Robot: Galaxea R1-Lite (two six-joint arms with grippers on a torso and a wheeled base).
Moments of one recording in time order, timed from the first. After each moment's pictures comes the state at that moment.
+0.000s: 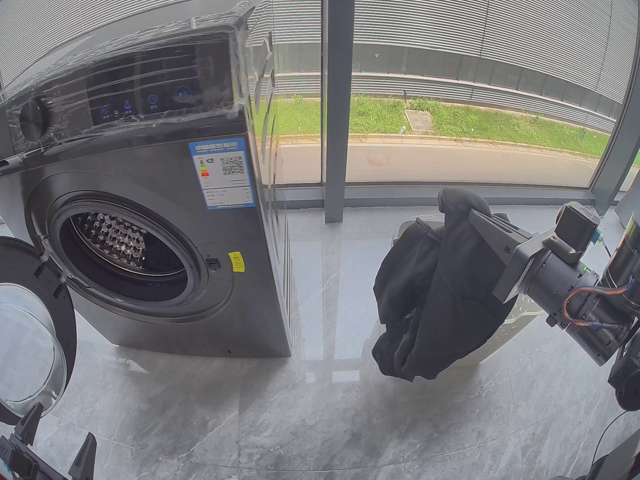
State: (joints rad) left arm 0.00 0.02 -0.02 0.04 -0.06 0.02; right arm 0.65 1.49 -0.46 -1.17 -0.14 0.10
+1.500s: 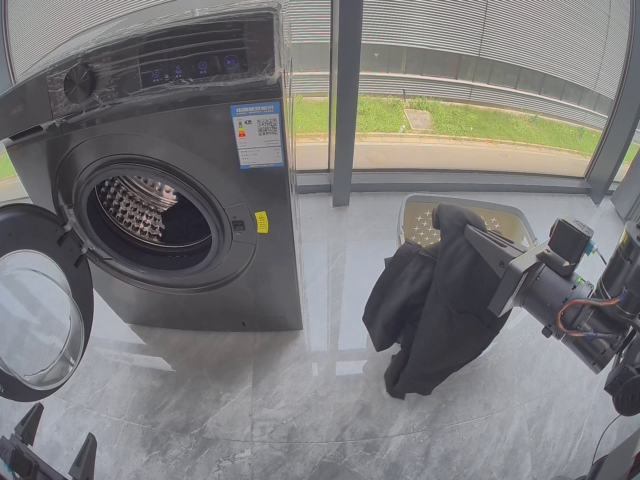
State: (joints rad) left arm 0.00 0.02 -0.02 0.04 -0.06 0.02; right arm 0.65 1.51 -0.43 -1.17 -0.14 0.10
